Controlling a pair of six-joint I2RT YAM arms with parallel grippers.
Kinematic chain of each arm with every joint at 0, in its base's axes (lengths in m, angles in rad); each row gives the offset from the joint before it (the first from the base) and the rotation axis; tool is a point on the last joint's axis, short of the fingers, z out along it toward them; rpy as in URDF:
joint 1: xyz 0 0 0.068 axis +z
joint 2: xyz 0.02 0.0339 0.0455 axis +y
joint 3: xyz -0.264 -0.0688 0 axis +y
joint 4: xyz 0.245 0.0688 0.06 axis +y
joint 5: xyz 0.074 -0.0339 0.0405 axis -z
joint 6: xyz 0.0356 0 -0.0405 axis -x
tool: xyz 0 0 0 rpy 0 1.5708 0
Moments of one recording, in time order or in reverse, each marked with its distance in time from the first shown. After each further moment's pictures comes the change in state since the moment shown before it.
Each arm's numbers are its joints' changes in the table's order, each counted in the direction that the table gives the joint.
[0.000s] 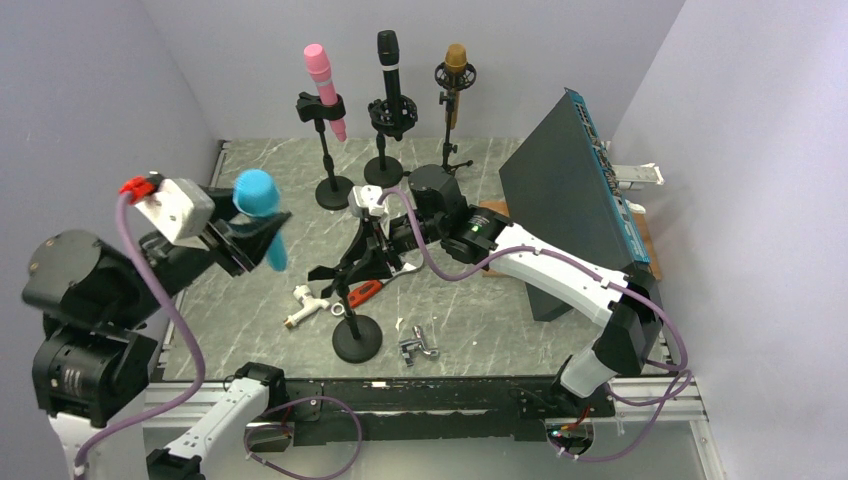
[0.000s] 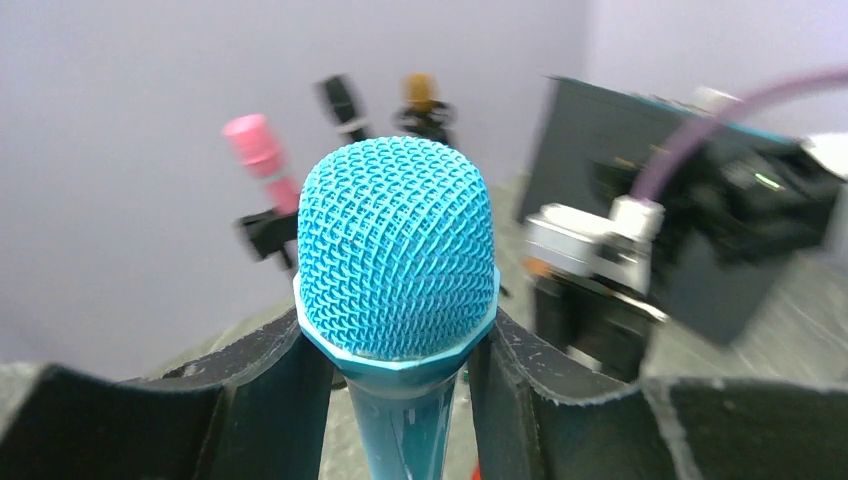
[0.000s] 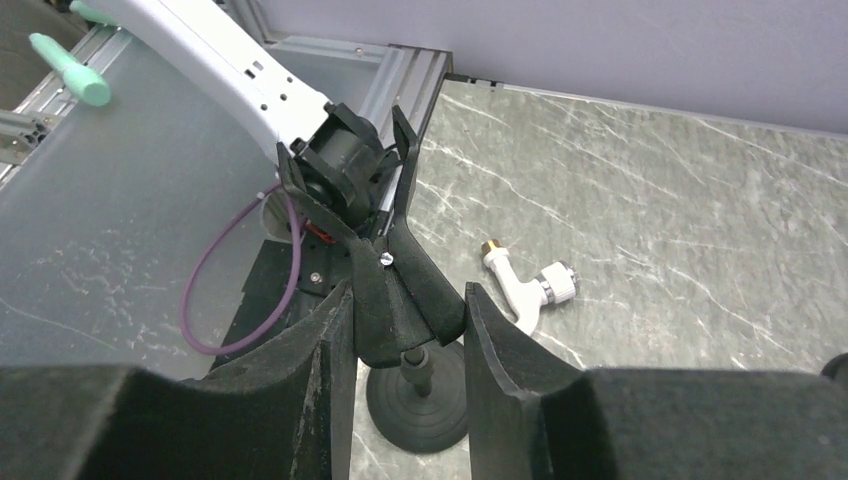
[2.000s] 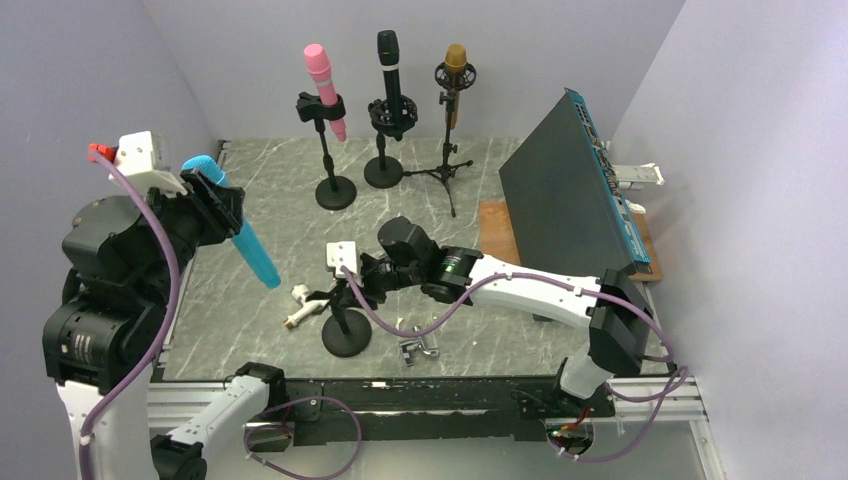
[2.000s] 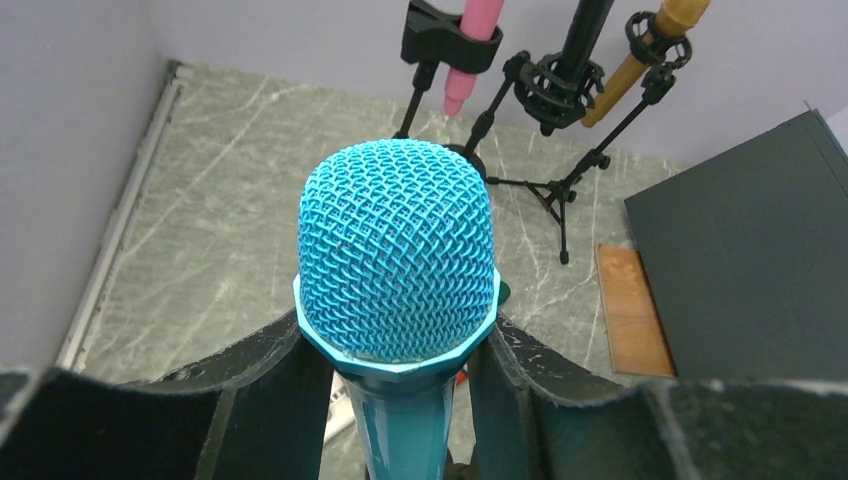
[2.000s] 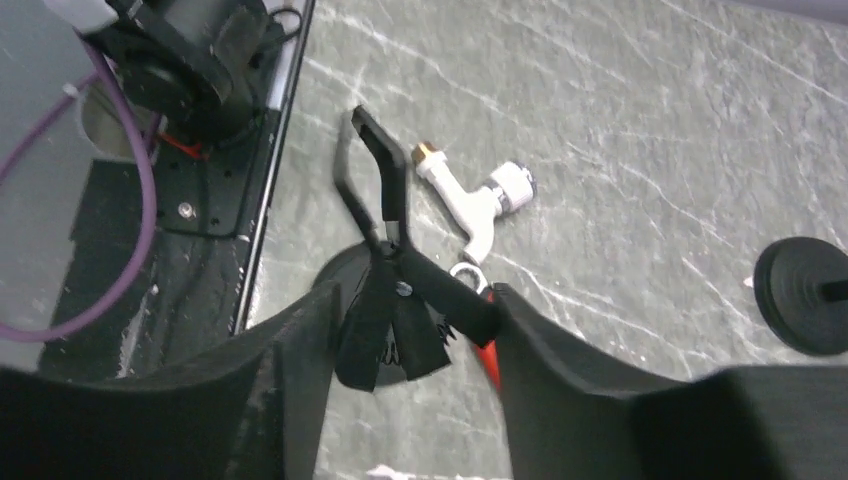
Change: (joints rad) left arm 0.000 0.101 -0.040 0.251 -0.587 0.410; right arm 0.185 0.037 0.174 -0.045 0.445 0.190
